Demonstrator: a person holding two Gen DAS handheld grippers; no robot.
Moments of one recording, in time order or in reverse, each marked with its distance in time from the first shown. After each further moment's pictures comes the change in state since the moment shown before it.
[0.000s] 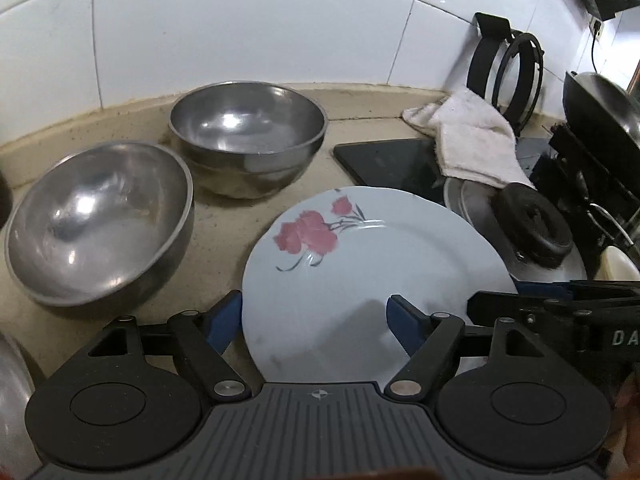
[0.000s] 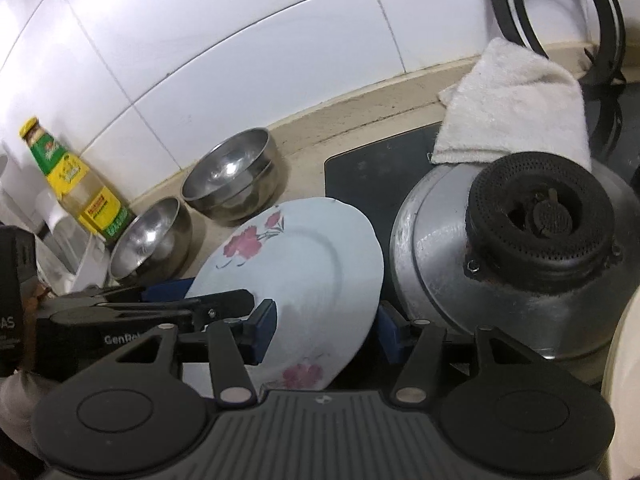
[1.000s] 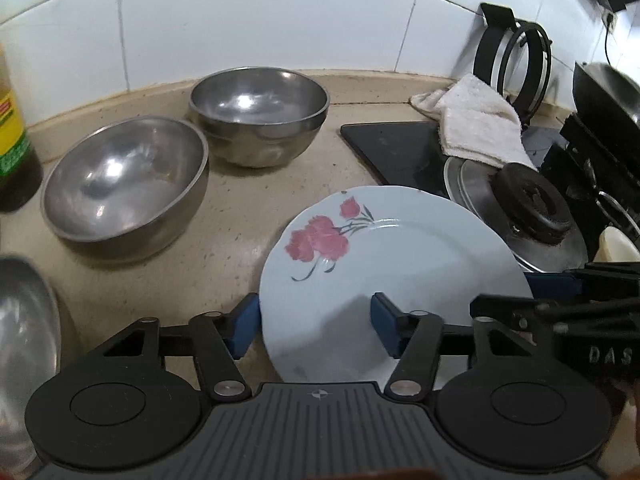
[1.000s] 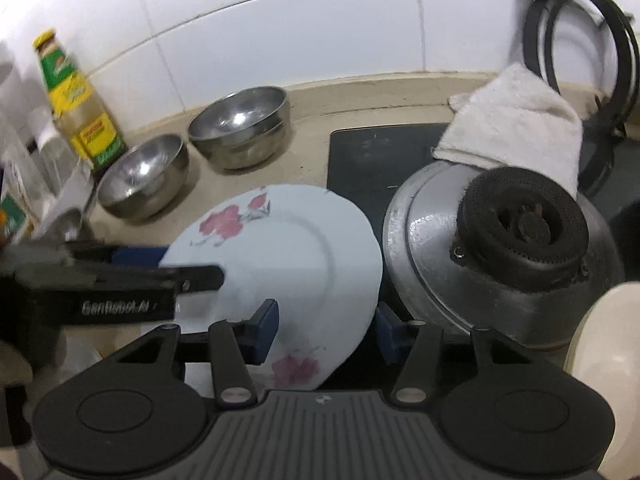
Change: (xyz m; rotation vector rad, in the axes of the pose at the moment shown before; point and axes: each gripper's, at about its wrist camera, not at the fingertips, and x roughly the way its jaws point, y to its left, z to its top) left arm -0.019 -0.013 -0.018 -0.021 0.024 0.075; right arm -0.009 0.016 -0.011 -0.175 0.072 -0.106
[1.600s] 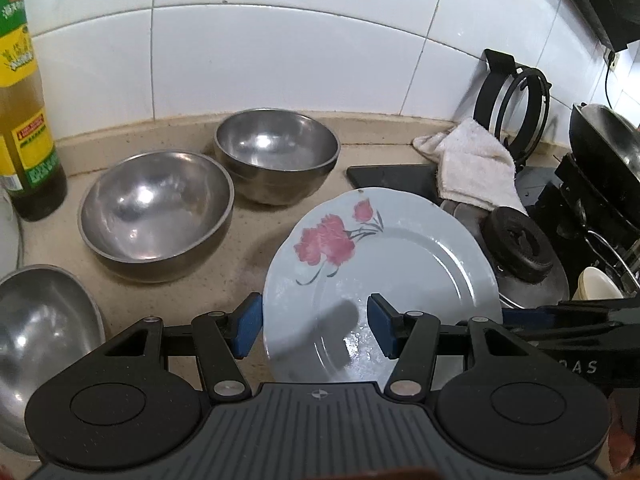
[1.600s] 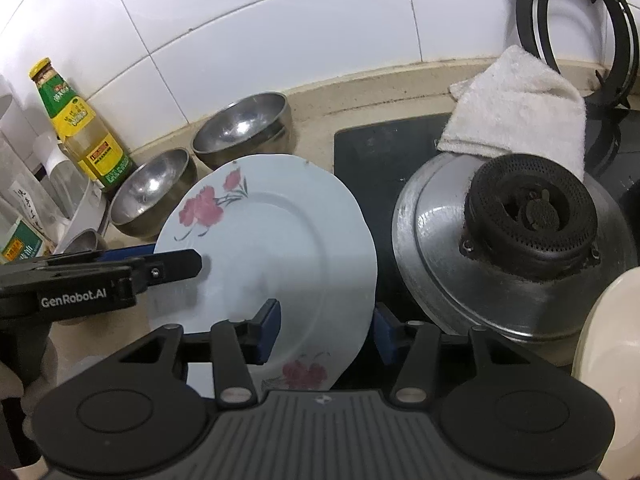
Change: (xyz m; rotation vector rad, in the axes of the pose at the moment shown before) left arm -0.030 0.004 0.006 -0.047 -0.084 0.002; right arm -0.003 -0.001 0.004 0.060 0.009 0.052
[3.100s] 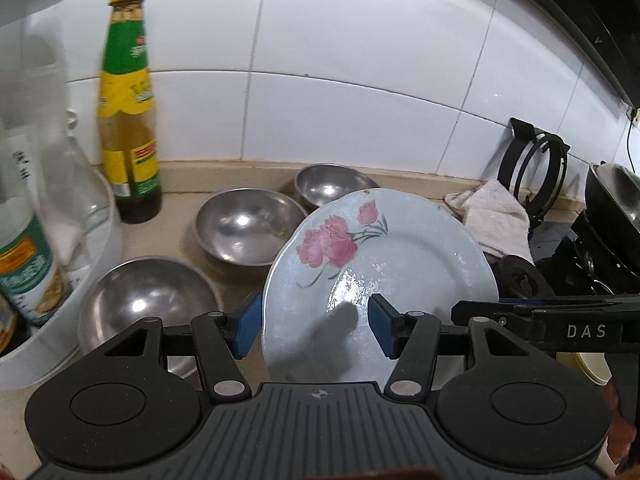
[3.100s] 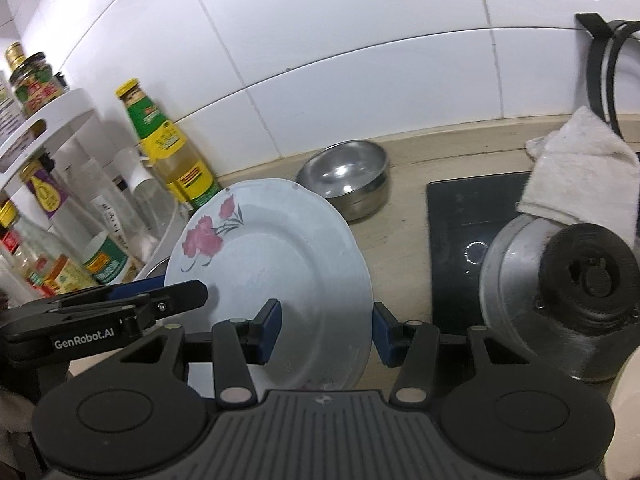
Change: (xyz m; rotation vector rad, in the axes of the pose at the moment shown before) left arm -0.092 0.019 -0.016 -0.112 -0.128 0.119; right arm -0.036 0.045 0.020 -0.072 -0.057 0.186
